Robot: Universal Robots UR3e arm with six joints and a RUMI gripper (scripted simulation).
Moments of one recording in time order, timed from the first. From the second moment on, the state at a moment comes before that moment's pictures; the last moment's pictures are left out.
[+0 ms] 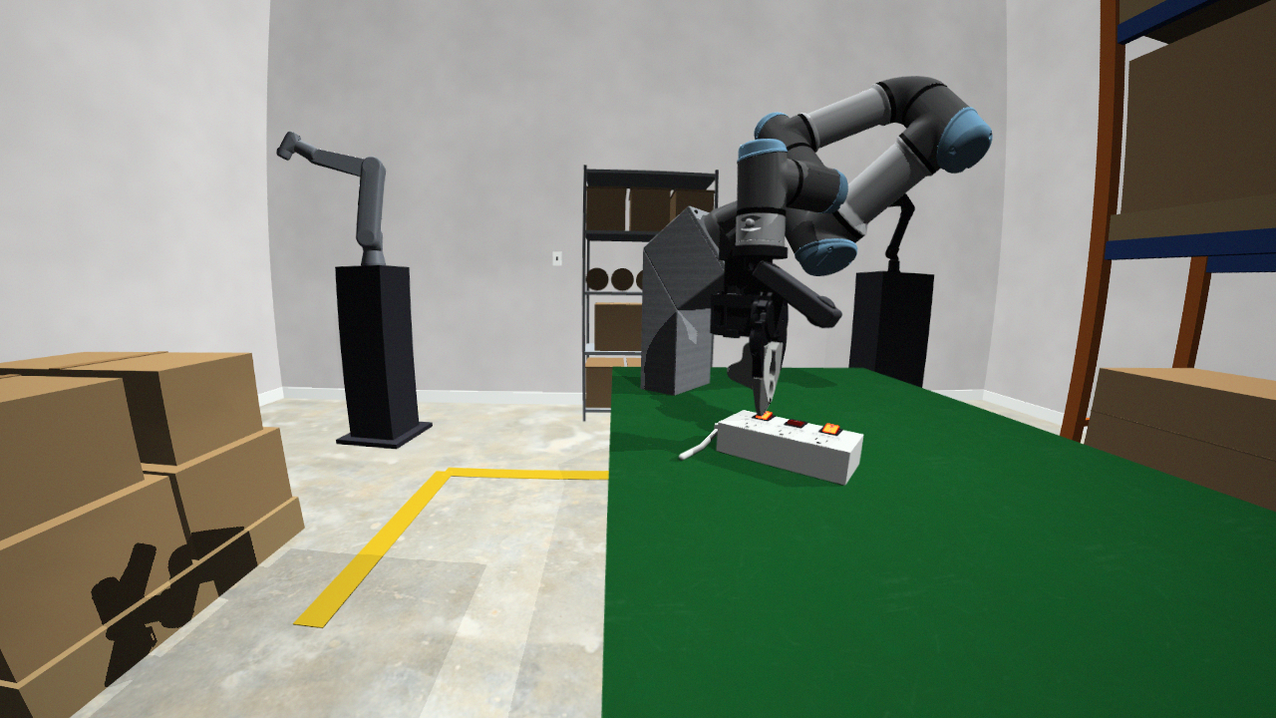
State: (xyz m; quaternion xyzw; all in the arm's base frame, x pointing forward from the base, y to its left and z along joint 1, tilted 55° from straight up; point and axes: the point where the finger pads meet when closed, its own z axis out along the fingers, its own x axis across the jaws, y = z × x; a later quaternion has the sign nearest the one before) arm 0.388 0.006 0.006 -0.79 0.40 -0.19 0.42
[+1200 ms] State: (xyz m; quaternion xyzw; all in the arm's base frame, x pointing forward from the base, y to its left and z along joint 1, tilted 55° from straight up) arm 0.381 -0.009 0.015 -0.79 0.40 -0.20 0.41
